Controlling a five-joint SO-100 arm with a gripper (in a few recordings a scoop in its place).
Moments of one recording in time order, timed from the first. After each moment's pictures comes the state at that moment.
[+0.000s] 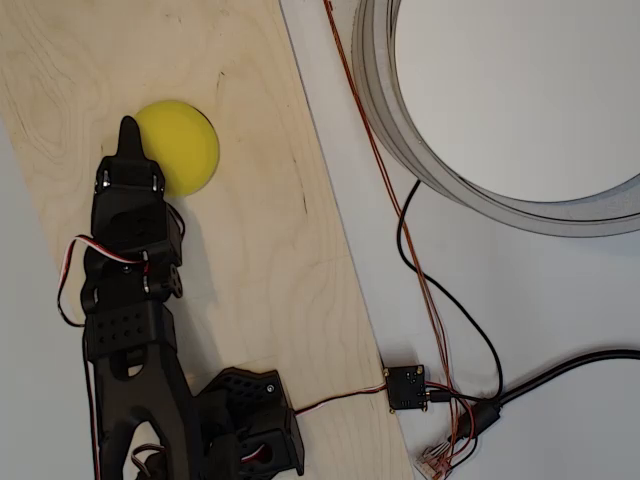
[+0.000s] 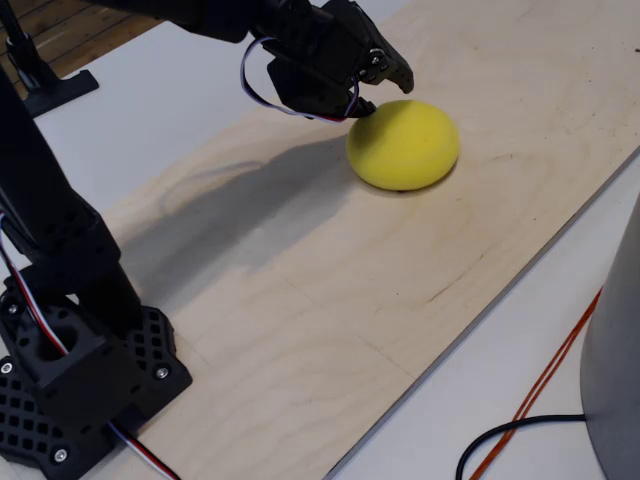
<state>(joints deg) 91.6 87.6 125.4 16.3 30.7</state>
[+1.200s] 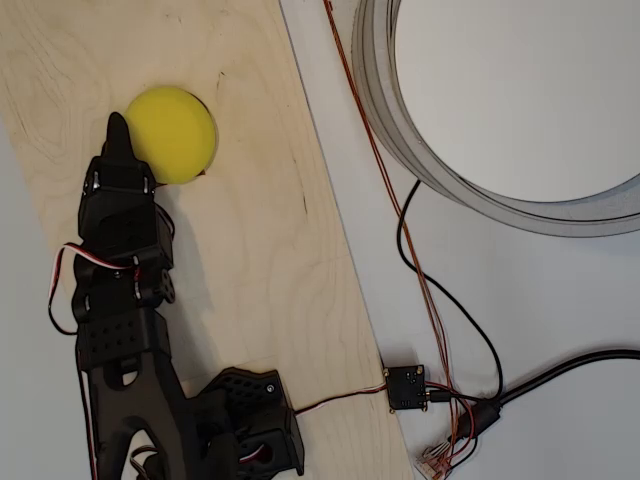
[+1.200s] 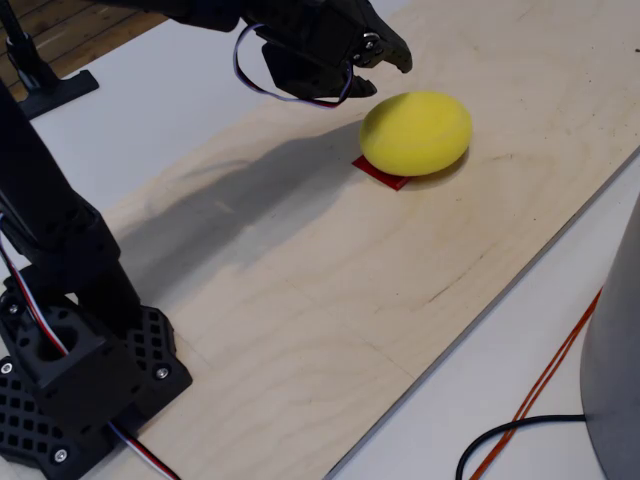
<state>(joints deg) 89.2 91.0 125.7 15.6 35.2</state>
